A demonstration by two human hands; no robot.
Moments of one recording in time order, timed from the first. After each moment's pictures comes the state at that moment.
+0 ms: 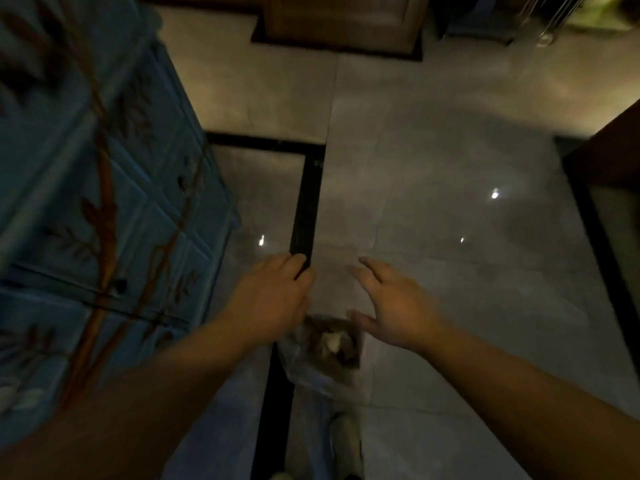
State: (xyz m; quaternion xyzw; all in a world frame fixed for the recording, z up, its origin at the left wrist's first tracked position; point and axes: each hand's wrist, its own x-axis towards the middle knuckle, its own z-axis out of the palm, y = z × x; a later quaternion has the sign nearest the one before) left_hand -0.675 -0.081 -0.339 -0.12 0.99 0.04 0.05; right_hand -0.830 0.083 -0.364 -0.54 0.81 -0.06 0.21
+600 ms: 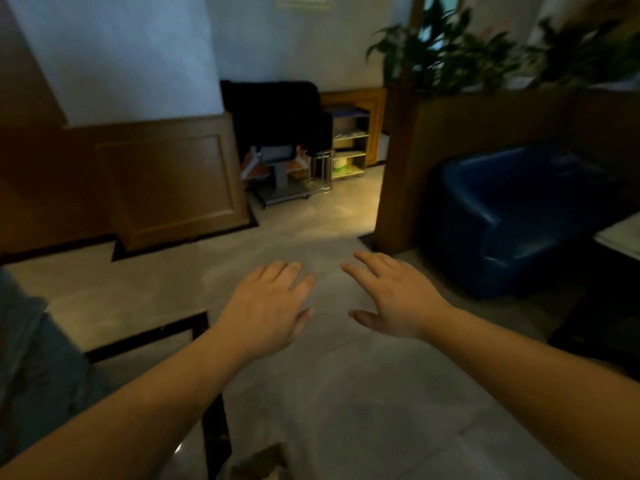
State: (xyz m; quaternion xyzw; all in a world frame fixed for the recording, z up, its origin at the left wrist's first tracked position) left_hand -0.726 0.101 0.014 0.15 0.97 -0.12 -0.14; right_hand -0.809 0.321 0.005 -0.38 0.92 0.01 -0.08
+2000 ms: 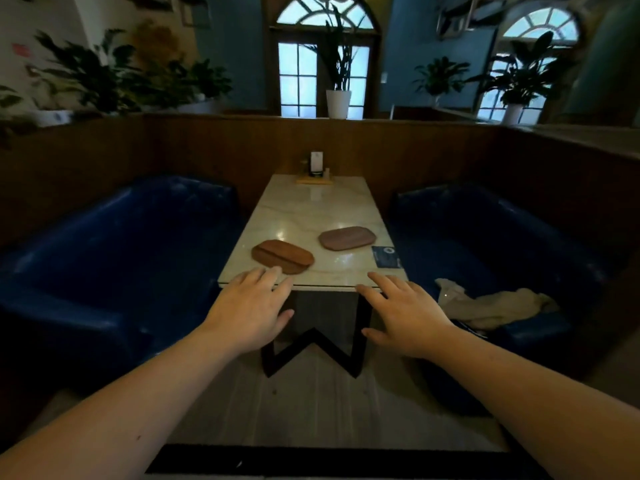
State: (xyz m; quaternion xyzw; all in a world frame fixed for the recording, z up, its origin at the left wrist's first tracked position) left_hand -1.197 0.955 0.025 0.57 0.80 -0.01 -0.15; right_hand -1.003 1.130 0.010 0.23 0.97 0.07 -0.02
